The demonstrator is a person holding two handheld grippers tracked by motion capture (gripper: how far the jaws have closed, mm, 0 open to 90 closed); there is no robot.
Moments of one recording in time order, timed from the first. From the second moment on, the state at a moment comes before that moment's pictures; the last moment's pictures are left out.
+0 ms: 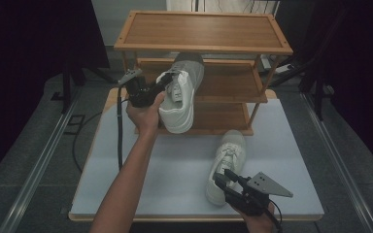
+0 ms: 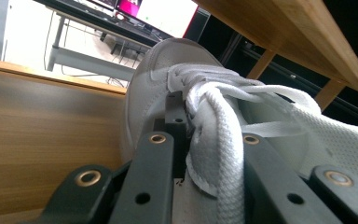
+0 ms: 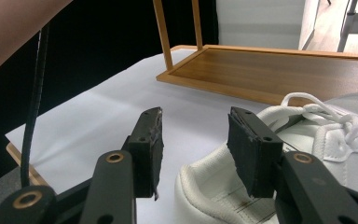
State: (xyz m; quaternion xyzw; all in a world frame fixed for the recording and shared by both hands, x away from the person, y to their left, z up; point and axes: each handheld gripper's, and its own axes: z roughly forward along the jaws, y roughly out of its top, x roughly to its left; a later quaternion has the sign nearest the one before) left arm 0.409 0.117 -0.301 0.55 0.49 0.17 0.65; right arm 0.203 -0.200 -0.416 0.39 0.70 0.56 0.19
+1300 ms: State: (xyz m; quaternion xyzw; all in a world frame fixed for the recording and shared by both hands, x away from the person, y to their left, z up) left arm 0.483 0.118 -0.308 0.52 0.53 0.21 0.64; right arm 0.205 -0.199 -0.421 0.39 0.71 0.55 0.19
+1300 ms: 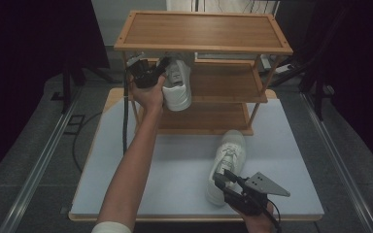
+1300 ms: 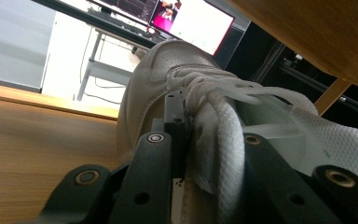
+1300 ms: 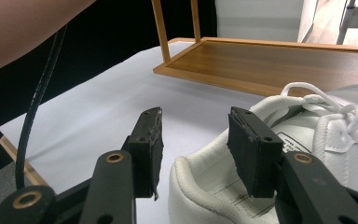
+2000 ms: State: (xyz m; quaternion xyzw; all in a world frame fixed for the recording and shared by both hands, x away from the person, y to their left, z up) left arm 0.498 0.109 -0.311 0.52 0.52 0.16 0.65; right arm 0.204 -0.196 -0.423 0.39 0.72 0.55 0.19
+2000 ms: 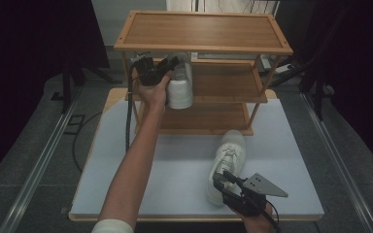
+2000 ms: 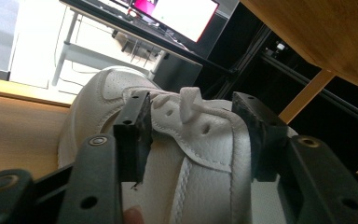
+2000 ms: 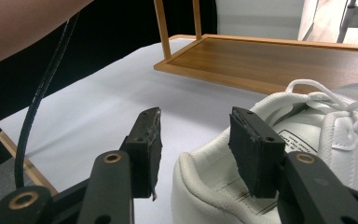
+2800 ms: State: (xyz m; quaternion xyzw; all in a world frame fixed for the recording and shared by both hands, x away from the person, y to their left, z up) left arm 0.488 0.108 -0.311 0.52 0.51 0.21 0.65; right arm 0.203 -0.194 -0.423 0.39 0.72 0.54 0.19
